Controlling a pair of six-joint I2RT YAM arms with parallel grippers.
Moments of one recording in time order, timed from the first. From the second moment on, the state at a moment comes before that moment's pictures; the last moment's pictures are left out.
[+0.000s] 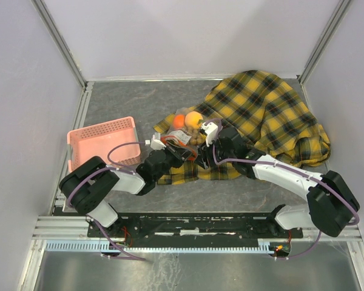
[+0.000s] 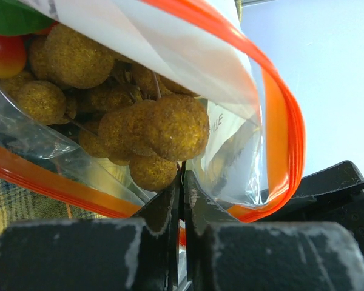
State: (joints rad) left arm -0.79 1.58 0.41 0.97 -0.15 -1.31; right arm 0.72 1.33 0.75 0.00 -0.25 0.13
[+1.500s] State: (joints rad) left arm -0.77 1.54 0.37 0.98 -0.09 -1.30; right arm 0.74 1.32 0.71 0.11 -0.20 0.14
